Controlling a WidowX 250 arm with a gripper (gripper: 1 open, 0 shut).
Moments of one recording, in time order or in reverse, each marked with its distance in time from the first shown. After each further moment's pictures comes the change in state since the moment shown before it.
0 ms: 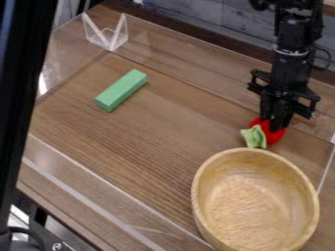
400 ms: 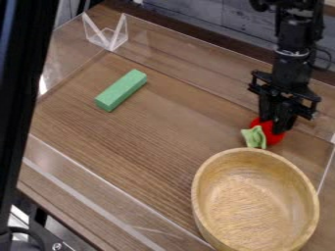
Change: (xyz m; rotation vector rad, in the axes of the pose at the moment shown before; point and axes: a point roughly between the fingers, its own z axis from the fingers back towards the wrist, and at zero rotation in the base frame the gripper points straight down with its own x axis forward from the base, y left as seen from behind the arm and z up) arm -0.001 -0.004 -0.002 -0.001 0.013 -0.005
